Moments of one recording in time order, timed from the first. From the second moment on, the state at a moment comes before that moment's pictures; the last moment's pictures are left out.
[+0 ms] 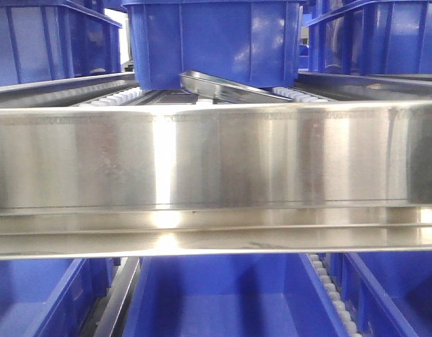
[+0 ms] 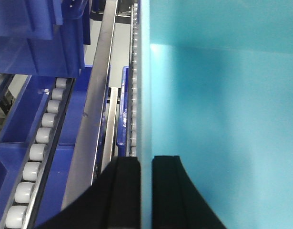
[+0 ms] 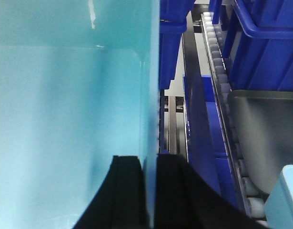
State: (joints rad) left arm -0.64 1.43 -1.81 0.48 1.11 -0.62; right arm 0.64 1.50 -1.88 -0.43 1.13 0.50
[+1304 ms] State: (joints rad) left arm -0.64 1.43 -1.81 0.49 1.09 -0.62; right arm 0.64 1.50 -1.88 -0.44 1.10 0.50
